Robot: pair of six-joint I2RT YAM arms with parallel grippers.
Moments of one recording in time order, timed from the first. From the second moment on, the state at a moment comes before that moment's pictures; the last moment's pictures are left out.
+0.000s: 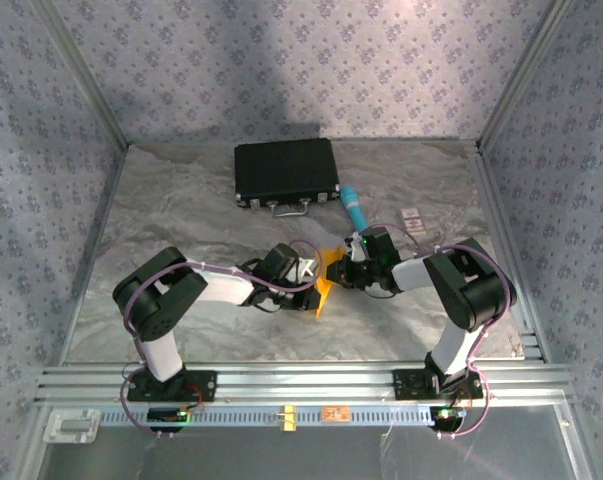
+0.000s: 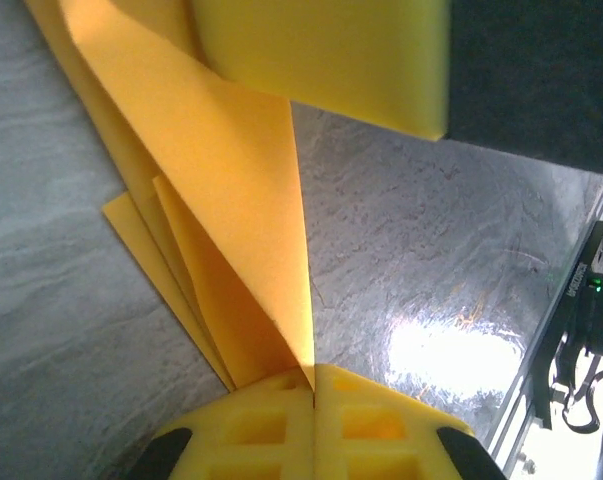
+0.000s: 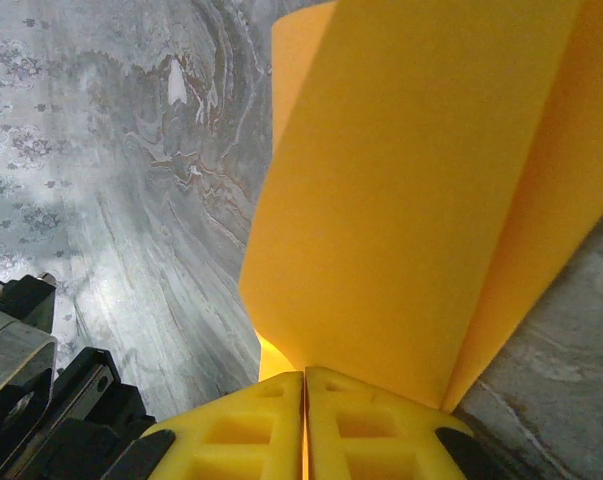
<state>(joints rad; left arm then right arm) -0.86 1.77 0.73 0.17 0.54 -0.72 0.44 1.73 0.58 0.32 -0.69 0.74</state>
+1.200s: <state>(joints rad) -0.88 1.75 0.73 0.10 0.63 -0.65 0.45 1.73 0.60 0.28 -0.66 0.74</state>
